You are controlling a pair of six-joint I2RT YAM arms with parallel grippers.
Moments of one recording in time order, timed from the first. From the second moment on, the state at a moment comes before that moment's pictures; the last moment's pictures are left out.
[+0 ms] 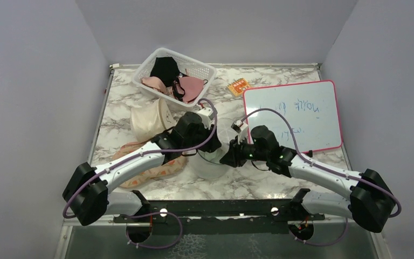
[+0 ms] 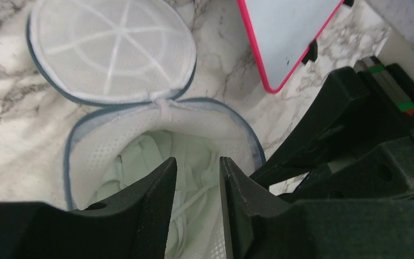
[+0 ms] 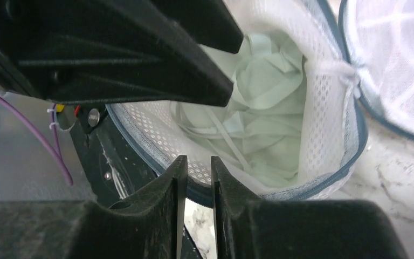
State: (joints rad) left arm -0.78 1.25 0.84 -0.13 0.17 -0.43; right arm 0.80 1.14 0.59 0.05 -0.38 0.37
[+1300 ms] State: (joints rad) left arm -1.00 1.55 0.85 -0.21 -0.26 -0.31; right arm 0.80 1.17 0.42 0.13 -0.28 0.57
